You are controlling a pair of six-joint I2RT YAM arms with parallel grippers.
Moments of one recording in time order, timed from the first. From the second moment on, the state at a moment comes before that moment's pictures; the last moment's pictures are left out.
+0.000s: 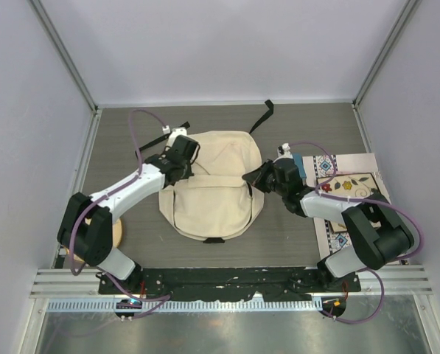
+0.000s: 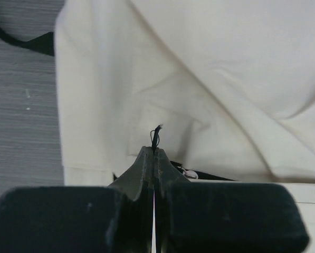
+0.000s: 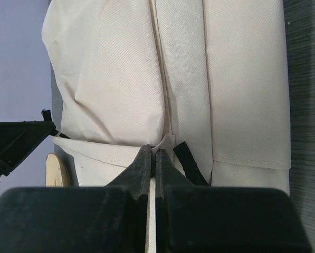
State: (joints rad) left arm -0.59 1.57 1.13 -0.47 -0.43 -0.52; right arm 0.49 1.48 0.59 0.44 -0.10 0.95
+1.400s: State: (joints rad) left arm -0.45 1.15 0.88 -0.52 -0.35 -0.53; right arm -0.02 1.48 0.74 0.02 -0.04 0.85
